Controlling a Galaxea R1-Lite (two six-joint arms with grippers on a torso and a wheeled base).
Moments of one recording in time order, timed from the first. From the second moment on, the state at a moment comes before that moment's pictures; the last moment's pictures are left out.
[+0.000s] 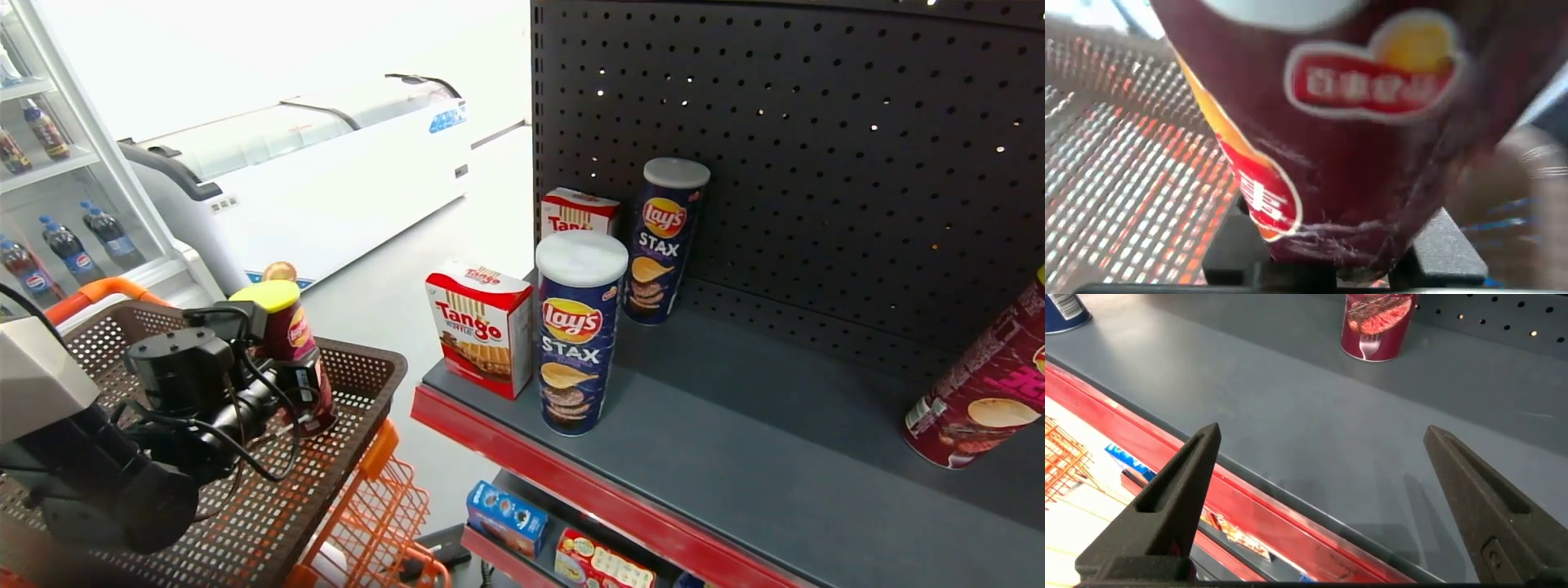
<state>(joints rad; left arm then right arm) 0.01 2.03 -0.55 -1.33 0.09 -0.01 0.00 0.00 0.00 0.00 0.03 0.00</state>
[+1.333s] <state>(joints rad) -0.53 1.24 -0.35 -0.98 -0.01 0.09 0.00 0.00 0.00 0.00 0.03 0.00</state>
